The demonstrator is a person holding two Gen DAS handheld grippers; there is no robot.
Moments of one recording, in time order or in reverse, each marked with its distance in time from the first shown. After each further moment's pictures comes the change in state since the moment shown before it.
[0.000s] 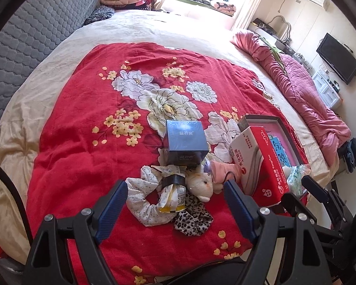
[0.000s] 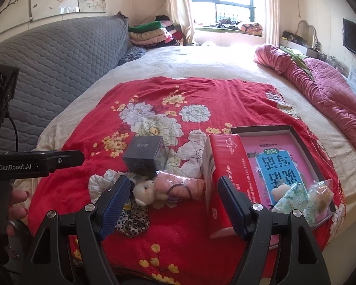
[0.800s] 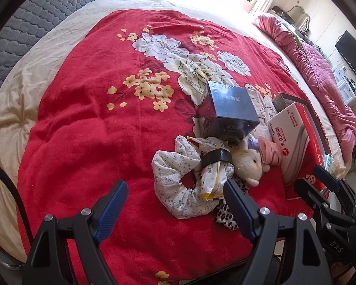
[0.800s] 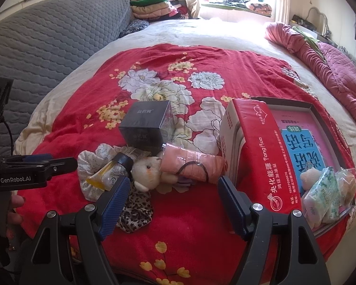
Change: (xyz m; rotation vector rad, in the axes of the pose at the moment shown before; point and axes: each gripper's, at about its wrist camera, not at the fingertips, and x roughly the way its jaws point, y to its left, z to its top) left arm 0.066 0.051 -0.028 -0.058 0.125 0.062; right arm 0.079 0.013 -0.017 -0.013 0.157 0.004
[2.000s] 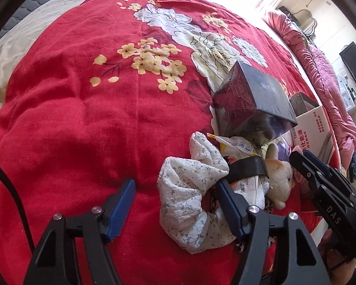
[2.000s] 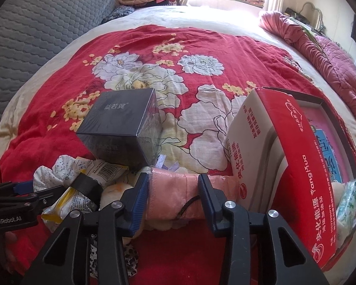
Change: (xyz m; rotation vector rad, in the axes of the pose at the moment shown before) left arm 0.074 0.021 0.009 -0.070 0.070 -0.077; right arm 0.082 0.002 0.021 0.008 0.056 -0.080
